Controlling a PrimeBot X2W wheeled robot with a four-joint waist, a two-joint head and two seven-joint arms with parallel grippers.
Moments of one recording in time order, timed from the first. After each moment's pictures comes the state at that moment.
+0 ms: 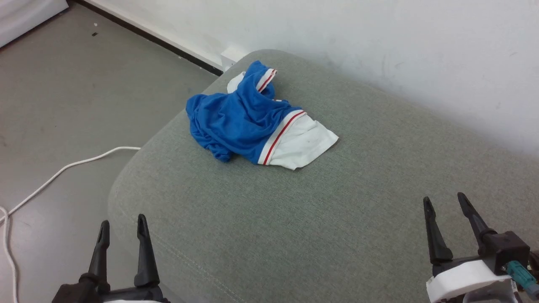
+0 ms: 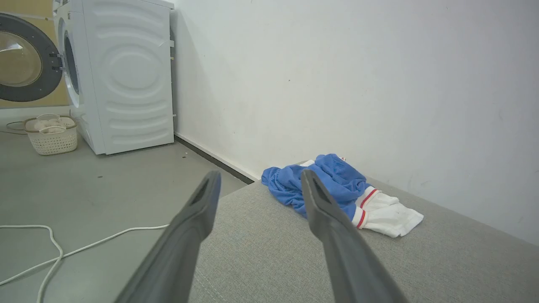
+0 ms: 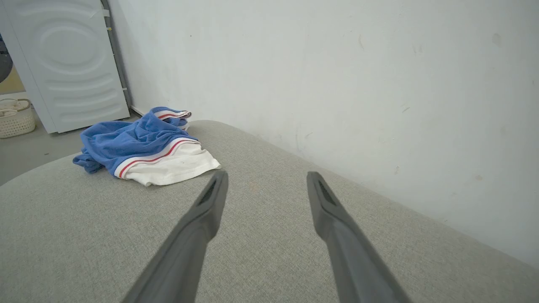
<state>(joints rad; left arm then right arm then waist) 0.23 0.05 0.04 -0.18 -0.20 0.05 -0.26 0.09 -0.05 -0.07 0.01 0.00 0.13 -0.17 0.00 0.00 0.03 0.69</state>
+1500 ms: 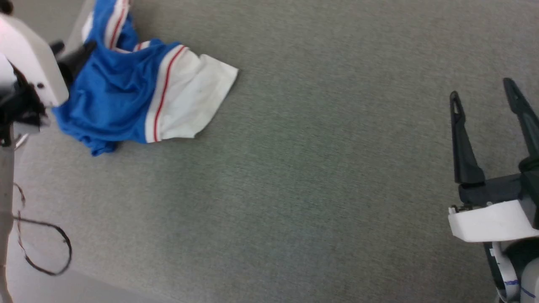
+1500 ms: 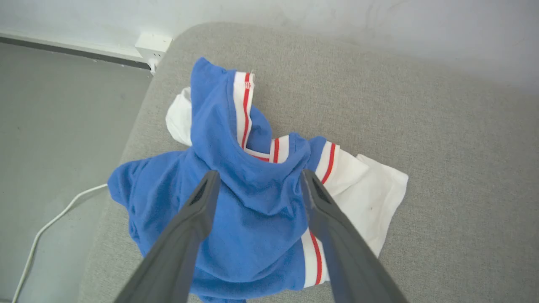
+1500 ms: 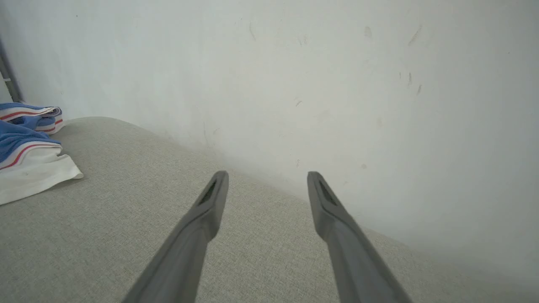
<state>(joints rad) -0.88 0.55 -0.15 0.42 -0.74 -0.12 0.73 -0.12 -0.07 0.00 -0.48 -0.19 0.13 0.11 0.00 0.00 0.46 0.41</state>
